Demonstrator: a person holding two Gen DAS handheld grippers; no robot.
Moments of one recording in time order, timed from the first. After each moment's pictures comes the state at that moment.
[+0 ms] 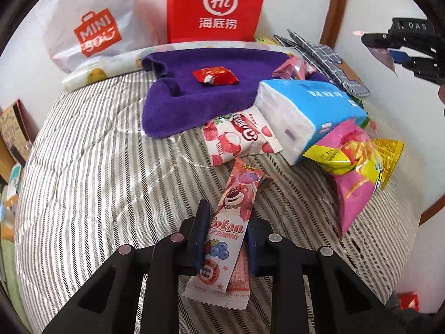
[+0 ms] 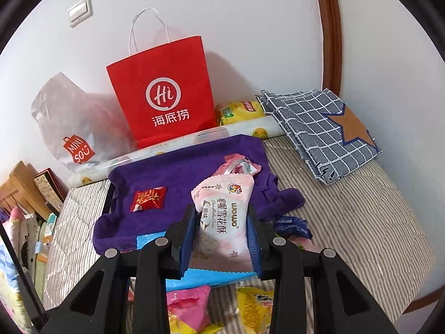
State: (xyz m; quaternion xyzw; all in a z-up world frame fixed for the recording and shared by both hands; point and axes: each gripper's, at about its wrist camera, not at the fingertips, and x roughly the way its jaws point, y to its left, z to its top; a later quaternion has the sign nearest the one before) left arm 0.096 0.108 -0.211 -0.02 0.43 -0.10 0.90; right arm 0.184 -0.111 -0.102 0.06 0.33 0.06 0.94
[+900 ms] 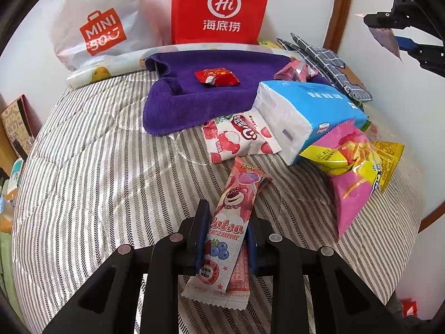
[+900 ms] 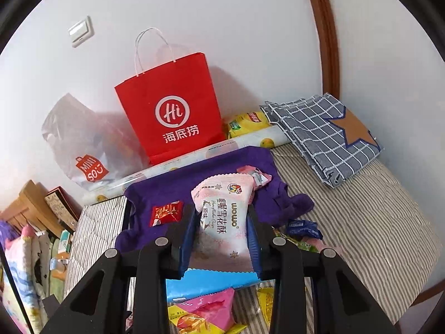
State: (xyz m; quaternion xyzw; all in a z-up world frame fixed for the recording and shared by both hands) left arm 0.090 0.104 -0.211 -0.02 0.42 -0.09 0.90; right arm 0.172 -0.106 -0.080 0.10 0.31 0.07 0.94
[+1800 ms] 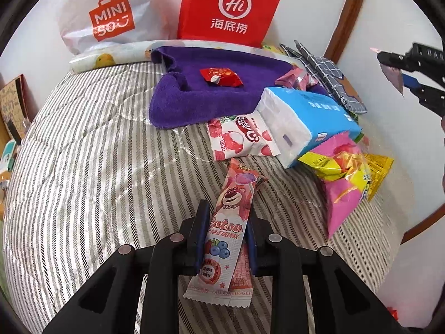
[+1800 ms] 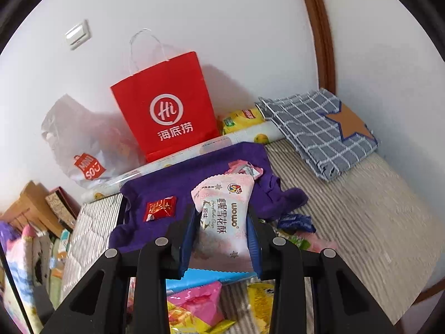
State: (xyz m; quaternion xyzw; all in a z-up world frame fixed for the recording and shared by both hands) left arm 0.088 0.119 -0.206 -0.07 0.43 -0.10 0.89; right arm 0.164 -0.123 -0.090 0.09 0.30 0.07 0.95
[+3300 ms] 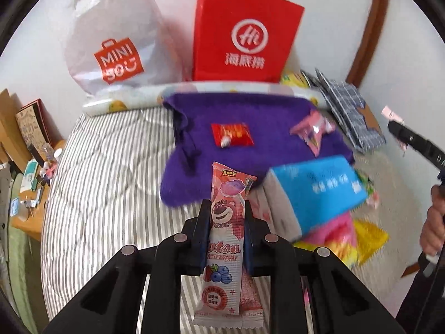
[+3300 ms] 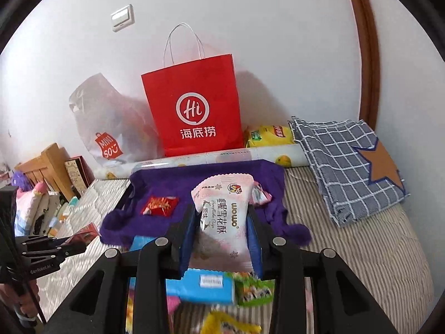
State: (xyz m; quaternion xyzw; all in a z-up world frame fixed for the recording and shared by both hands) left arm 0.151 0.109 -0.127 -0.06 0.42 -0.03 0.91; right arm 0.203 -0.154 -0.098 0.02 0.27 0.20 0.94
